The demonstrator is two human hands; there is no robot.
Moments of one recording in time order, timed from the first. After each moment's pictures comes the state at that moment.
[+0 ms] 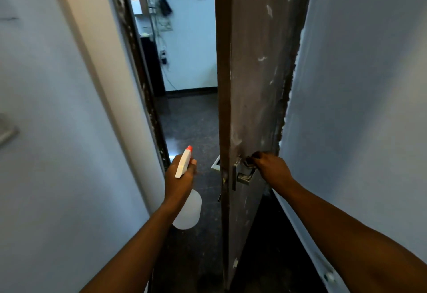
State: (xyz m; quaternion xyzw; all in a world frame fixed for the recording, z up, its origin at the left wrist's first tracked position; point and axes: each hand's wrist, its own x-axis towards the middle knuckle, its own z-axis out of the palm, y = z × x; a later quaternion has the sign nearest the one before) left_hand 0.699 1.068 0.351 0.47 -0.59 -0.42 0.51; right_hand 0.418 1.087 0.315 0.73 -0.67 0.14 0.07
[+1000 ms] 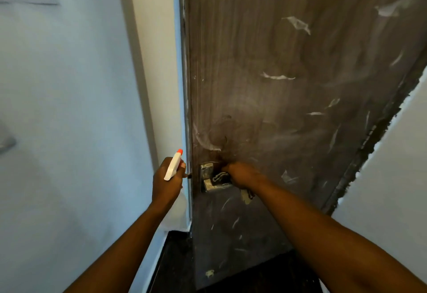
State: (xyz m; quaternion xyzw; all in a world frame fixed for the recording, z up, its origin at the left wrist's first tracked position) left_hand 0.746 0.865 0.336 0.57 -0.48 -0.32 0.58; right_hand 0.524 0.784 0.336 0.83 -0.55 0.00 -0.13
